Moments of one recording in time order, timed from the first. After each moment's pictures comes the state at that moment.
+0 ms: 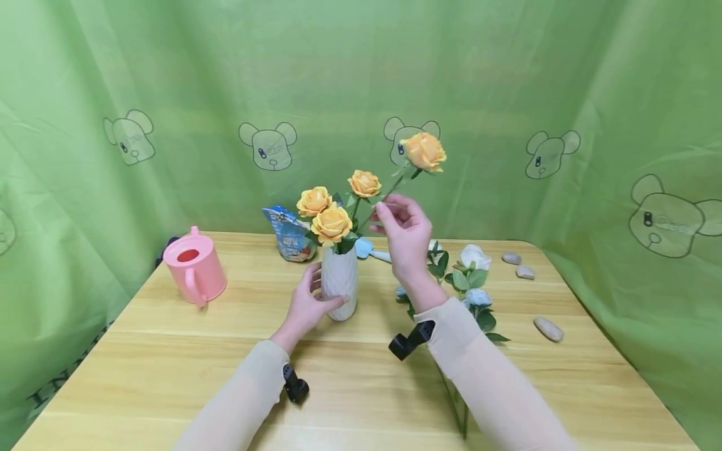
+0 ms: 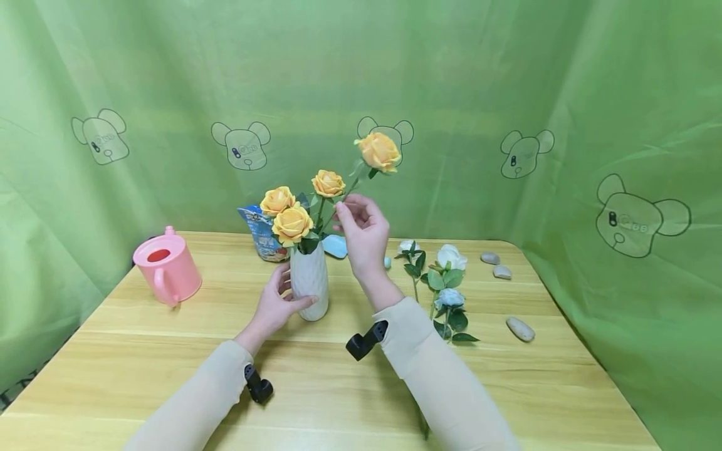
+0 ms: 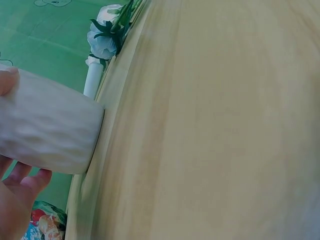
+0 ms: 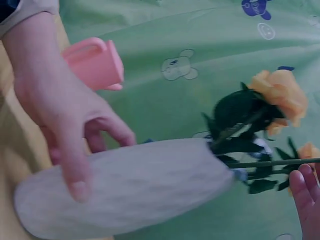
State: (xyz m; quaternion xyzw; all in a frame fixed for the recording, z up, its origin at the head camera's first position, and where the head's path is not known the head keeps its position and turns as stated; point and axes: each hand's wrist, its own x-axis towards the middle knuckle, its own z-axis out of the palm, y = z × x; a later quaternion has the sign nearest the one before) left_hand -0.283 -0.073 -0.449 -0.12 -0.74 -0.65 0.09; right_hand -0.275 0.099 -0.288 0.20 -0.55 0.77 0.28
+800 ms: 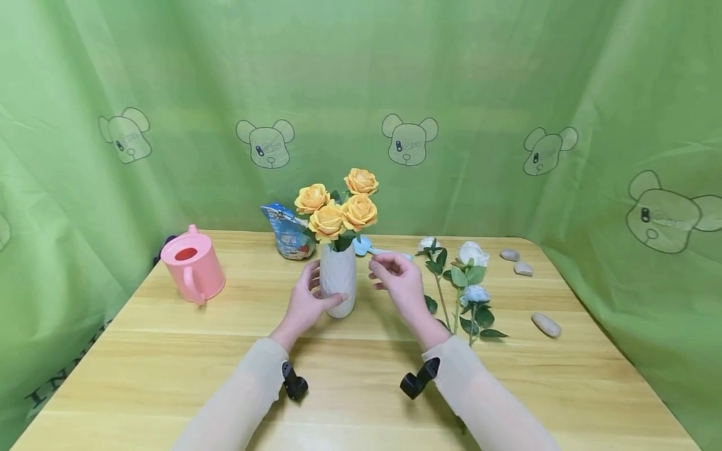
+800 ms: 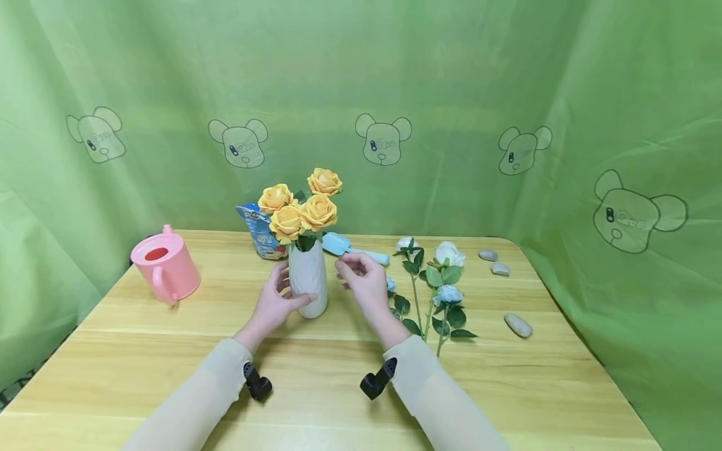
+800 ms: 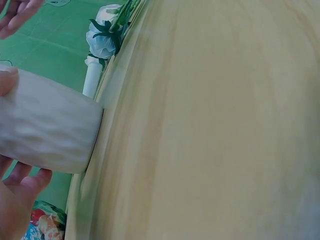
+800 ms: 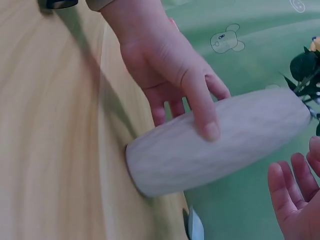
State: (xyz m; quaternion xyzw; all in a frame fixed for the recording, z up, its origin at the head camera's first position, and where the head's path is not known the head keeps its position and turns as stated) left_hand -0.260 -0.072 -0.417 -0.13 -0.74 -0.65 0.07; right_hand -0.263 0.124 -0.377 0.09 -0.68 0.72 0.10
